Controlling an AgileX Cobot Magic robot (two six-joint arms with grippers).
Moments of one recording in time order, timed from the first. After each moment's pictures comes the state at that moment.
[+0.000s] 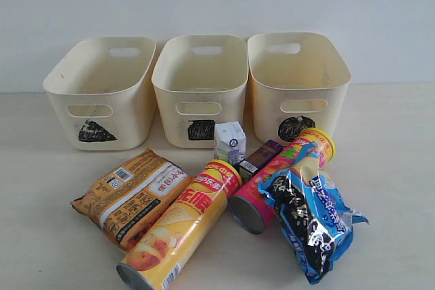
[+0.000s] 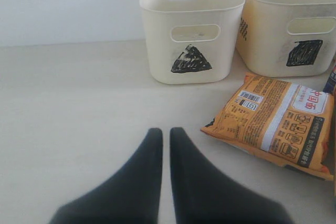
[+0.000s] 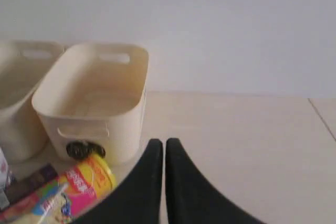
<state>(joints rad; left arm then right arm) -0.06 0.01 0.00 -0.03 0.31 0.04 0.06 0.77 -0.69 0.01 0.29 -0.02</state>
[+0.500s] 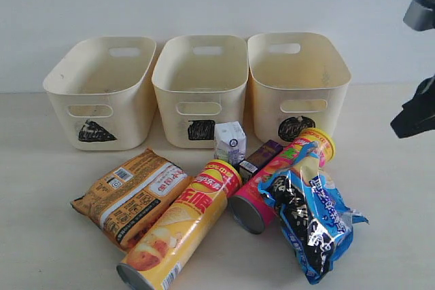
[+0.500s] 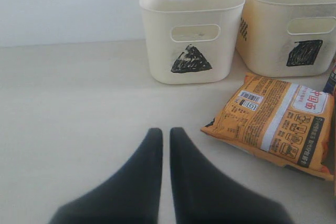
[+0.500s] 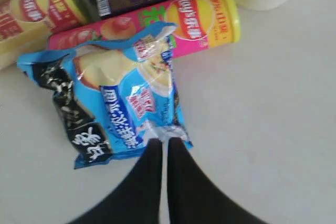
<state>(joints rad) -0.06 0.01 0.00 -0.03 0.31 0.04 -0.04 1.39 -1.05 0.54 0.99 -0.84</state>
